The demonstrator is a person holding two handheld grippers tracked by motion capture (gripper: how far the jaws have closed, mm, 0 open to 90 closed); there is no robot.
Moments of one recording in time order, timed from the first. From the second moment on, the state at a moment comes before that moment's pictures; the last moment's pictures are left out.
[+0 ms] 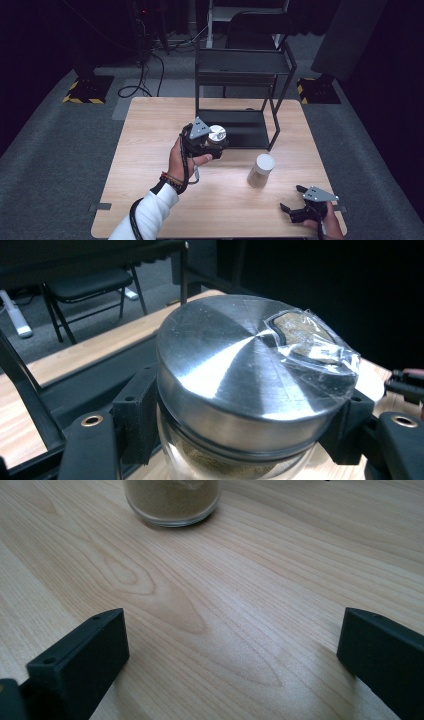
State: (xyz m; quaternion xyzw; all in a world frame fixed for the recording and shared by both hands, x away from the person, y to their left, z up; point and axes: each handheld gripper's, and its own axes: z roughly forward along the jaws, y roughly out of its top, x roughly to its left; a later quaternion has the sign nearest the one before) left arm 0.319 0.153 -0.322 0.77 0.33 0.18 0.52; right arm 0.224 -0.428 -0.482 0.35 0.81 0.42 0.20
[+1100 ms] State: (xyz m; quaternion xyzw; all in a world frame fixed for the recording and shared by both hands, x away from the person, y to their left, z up) left arm 0.371 0.132 -0.219 0.75 0.32 0.21 0.53; right arm 0.224 -0.427 -0.482 0.35 0.81 0.42 0.20
